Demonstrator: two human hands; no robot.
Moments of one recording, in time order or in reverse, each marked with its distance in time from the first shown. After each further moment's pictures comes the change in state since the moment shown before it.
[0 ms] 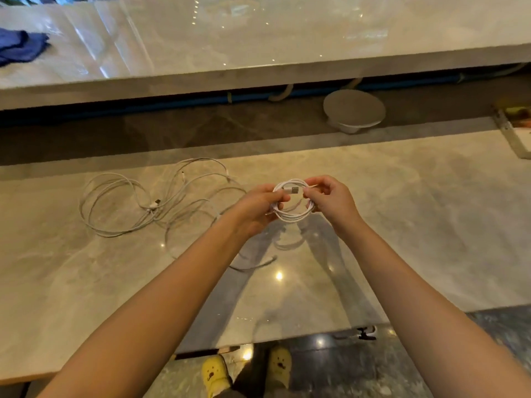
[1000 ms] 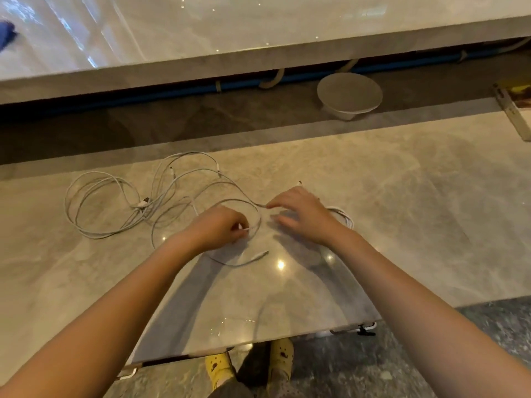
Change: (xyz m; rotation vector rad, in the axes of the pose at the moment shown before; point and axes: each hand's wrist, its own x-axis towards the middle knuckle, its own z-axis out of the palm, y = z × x) left_hand -0.011 -0.018 -0.063 1.693 -0.093 0.236; right_hand 0.000 0.030 0.011 -0.775 -0.424 -0.511
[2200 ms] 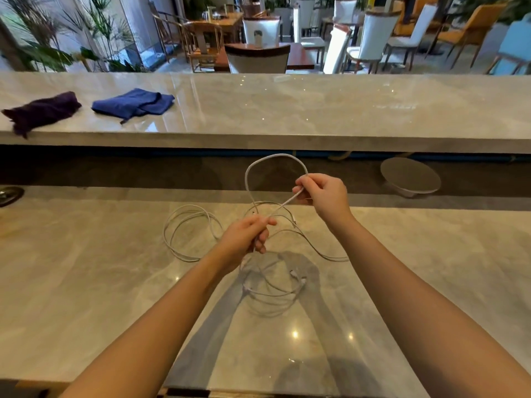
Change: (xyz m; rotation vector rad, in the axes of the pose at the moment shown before) left_hand -0.085 -0.085 -0.047 -1.552 0.376 -0.084; right_hand 0.116 -0.163 -0.035 0.696 0.409 0.277
